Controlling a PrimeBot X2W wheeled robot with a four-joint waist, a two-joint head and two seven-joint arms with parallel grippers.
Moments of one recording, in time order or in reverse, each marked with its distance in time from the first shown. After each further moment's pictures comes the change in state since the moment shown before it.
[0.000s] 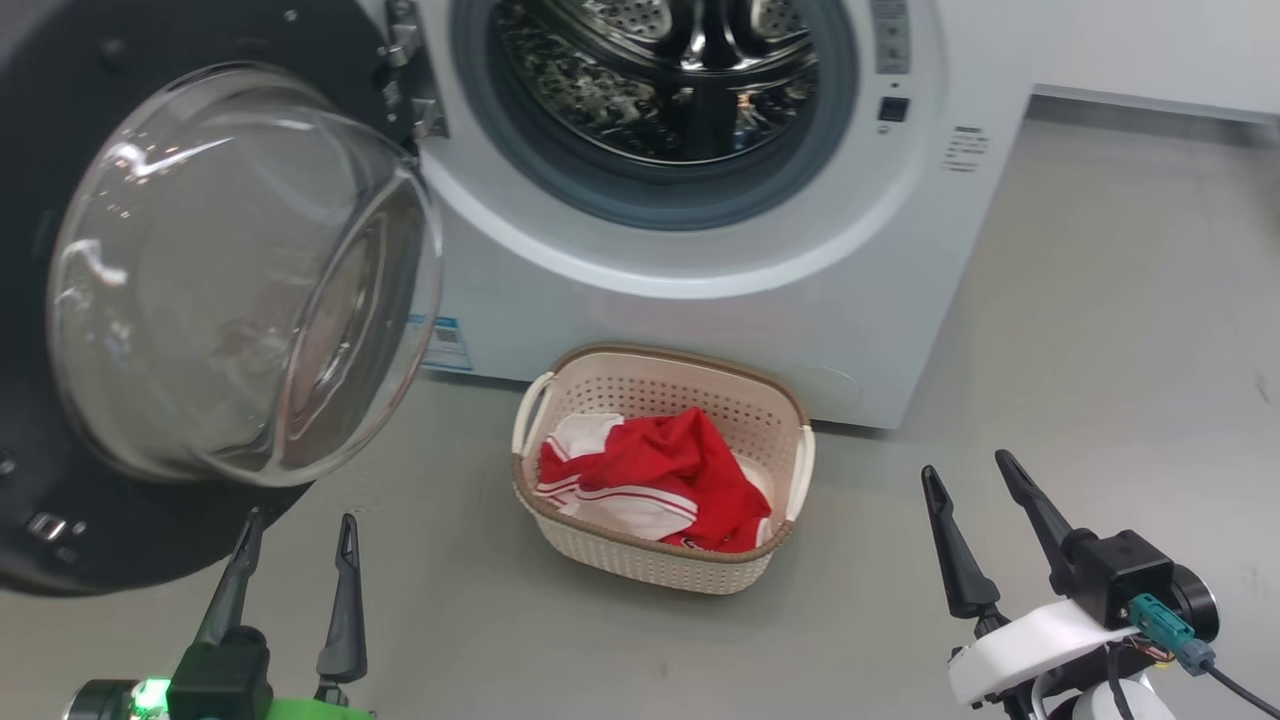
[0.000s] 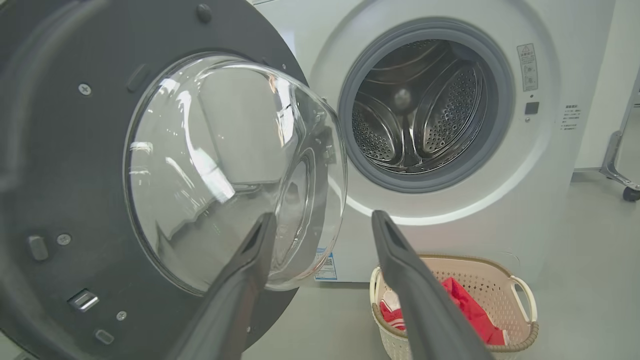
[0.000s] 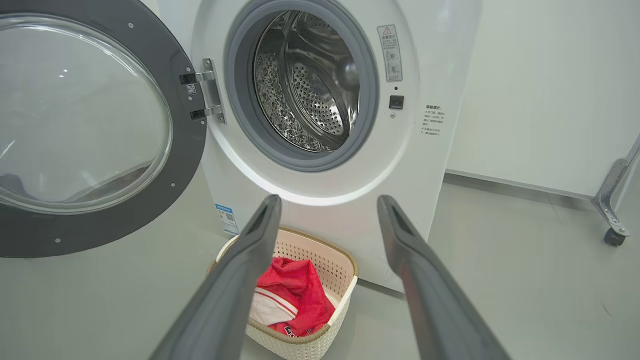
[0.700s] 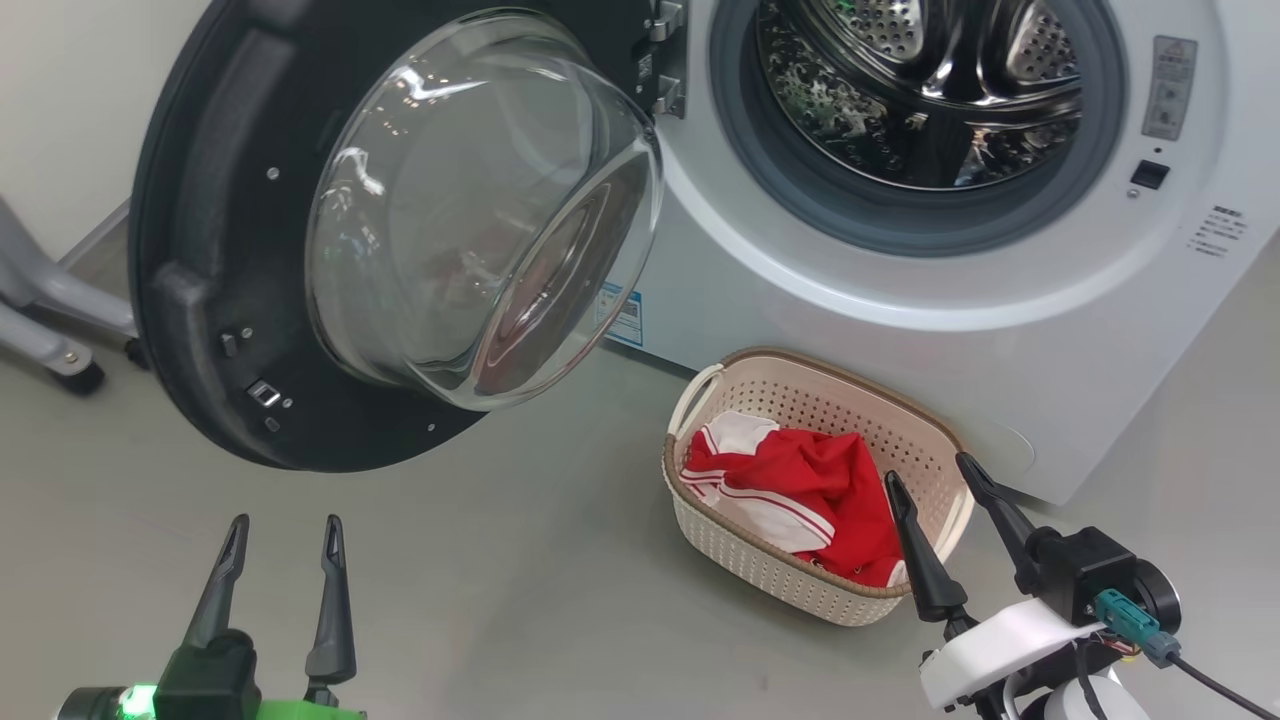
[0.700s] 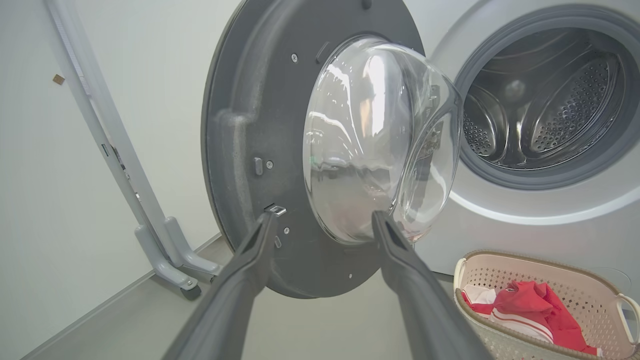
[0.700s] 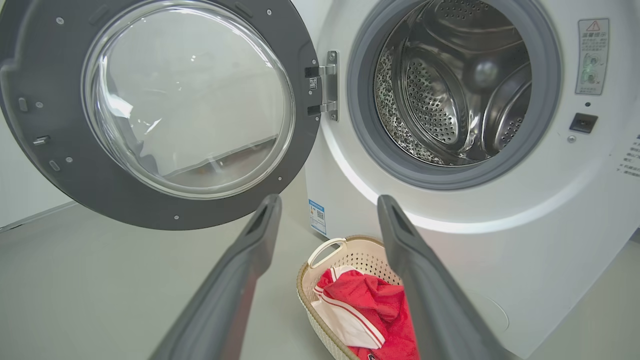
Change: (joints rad) left arm 0.005 -0.005 0.023 -0.001 0.001 0.009 -0.002; right arm -0.019 0.014 0.047 0.022 0.006 0.013 0.010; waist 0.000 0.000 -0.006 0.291
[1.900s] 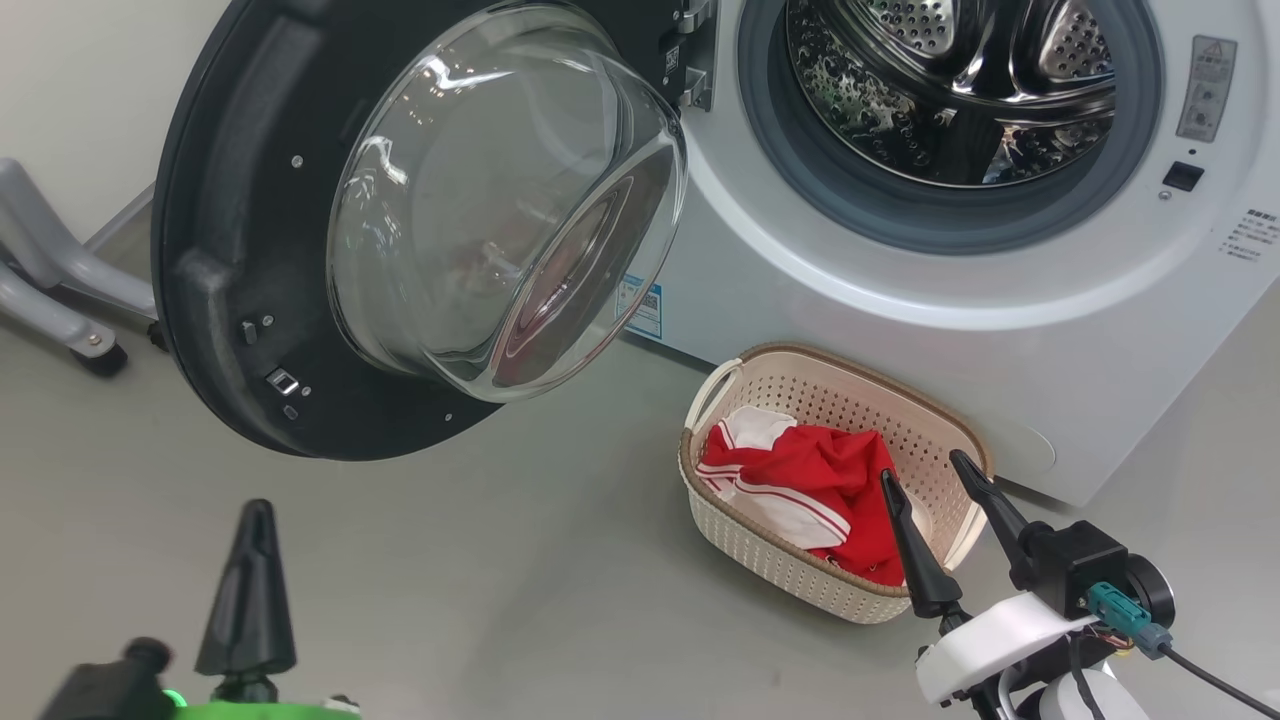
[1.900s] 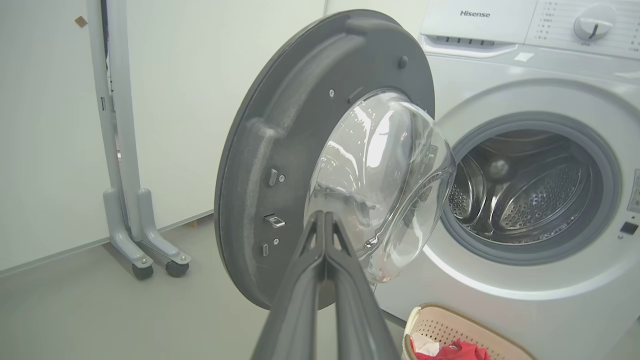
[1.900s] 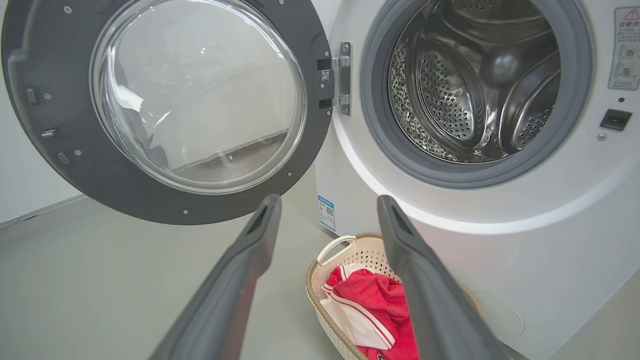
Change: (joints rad) left arm 0.028 -0.027 0.027 -0.089 -0.241 -0.058 -0.016; right arm -0.022 0.000 0.012 0.026 0.000 0.001 0.001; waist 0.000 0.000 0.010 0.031
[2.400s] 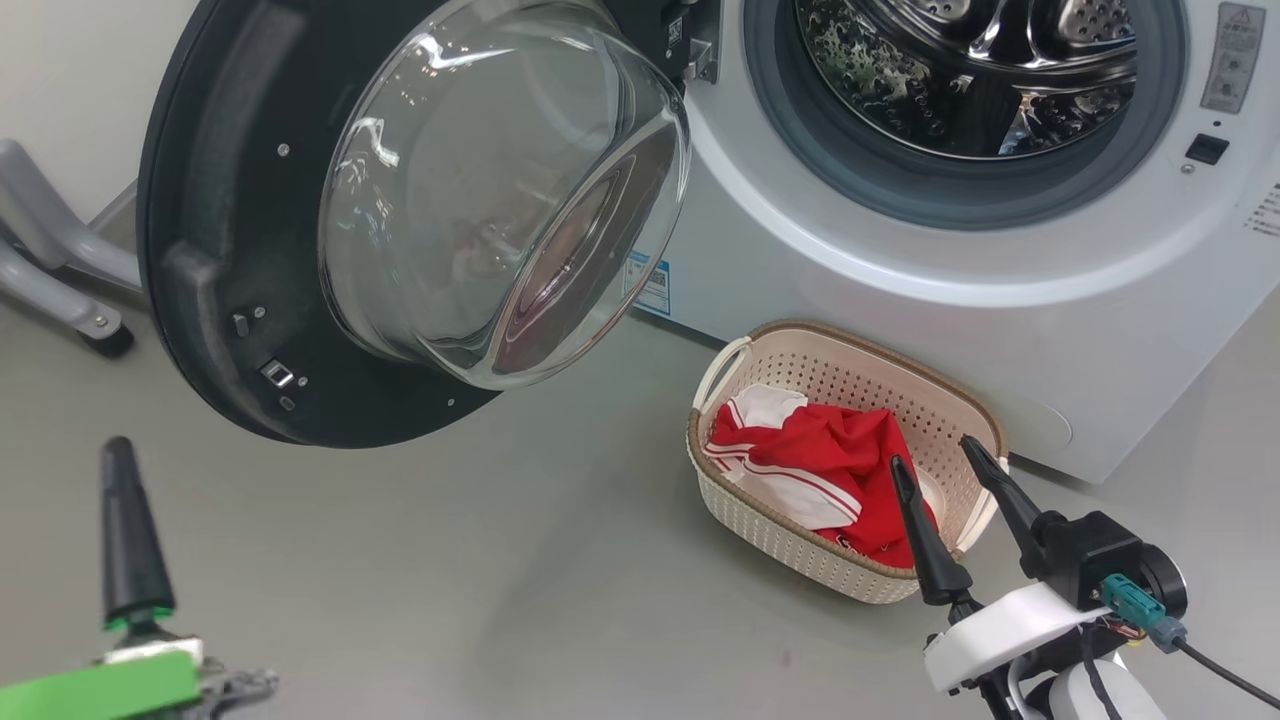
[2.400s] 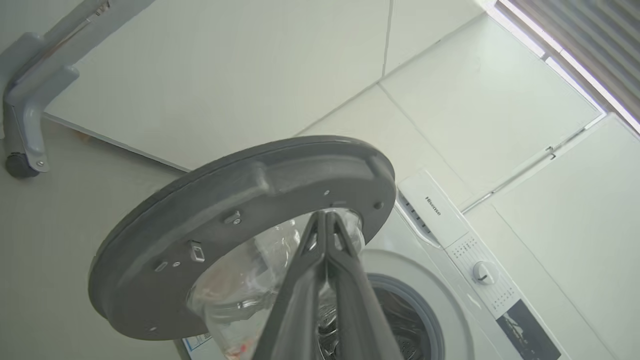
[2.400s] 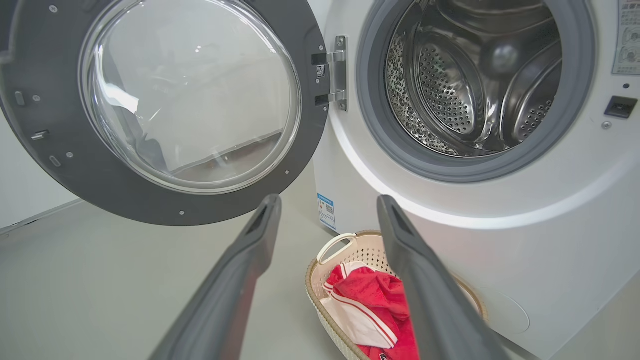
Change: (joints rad) left arm -0.041 -0.011 0.067 -0.156 -0.855 -0.122 -0.022; right arm -0.005 -0.006 -0.010 -0.019 0.003 -0.001 0.002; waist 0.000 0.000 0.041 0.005
